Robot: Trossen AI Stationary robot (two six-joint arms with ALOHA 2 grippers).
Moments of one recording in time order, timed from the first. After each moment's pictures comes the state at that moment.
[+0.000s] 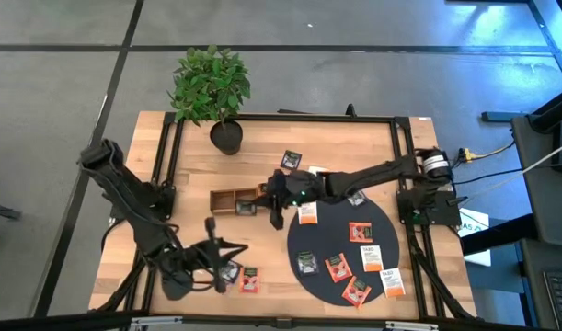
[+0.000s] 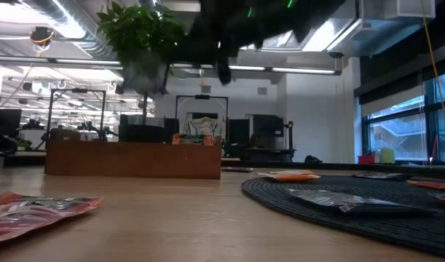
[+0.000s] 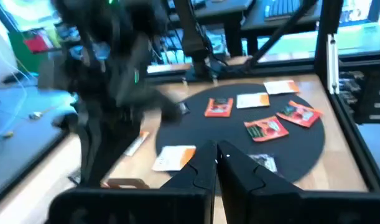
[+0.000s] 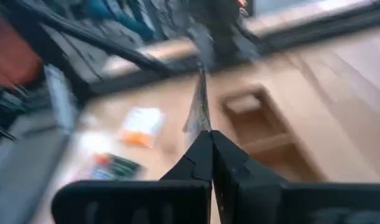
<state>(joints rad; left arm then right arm) -0.88 1.44 1.04 -0.19 -1.13 -0.39 0.07 1.88 1.22 0.29 0.01 0.27</state>
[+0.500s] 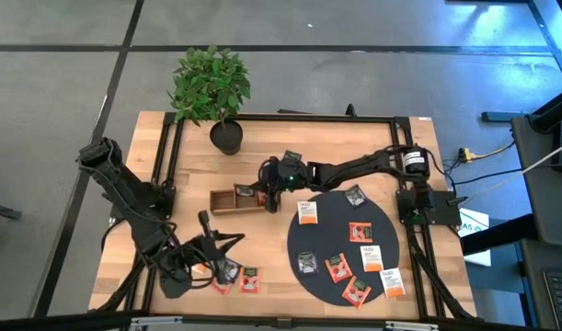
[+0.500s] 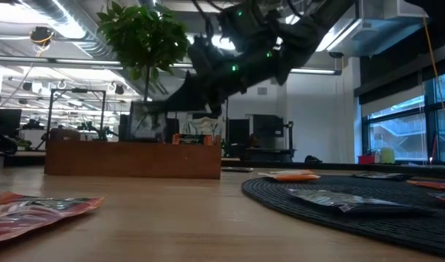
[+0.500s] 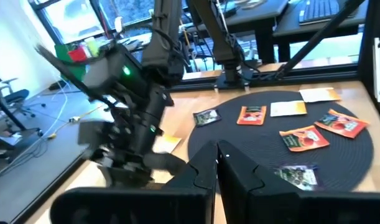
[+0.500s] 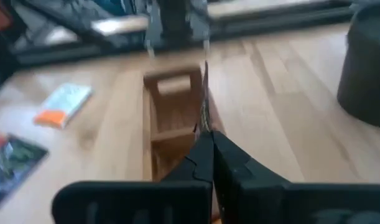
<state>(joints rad) -0.88 1.43 1.04 -0.25 -1.25 -0.39 -0.06 2.03 1.22 0.41 -0.06 0.10</state>
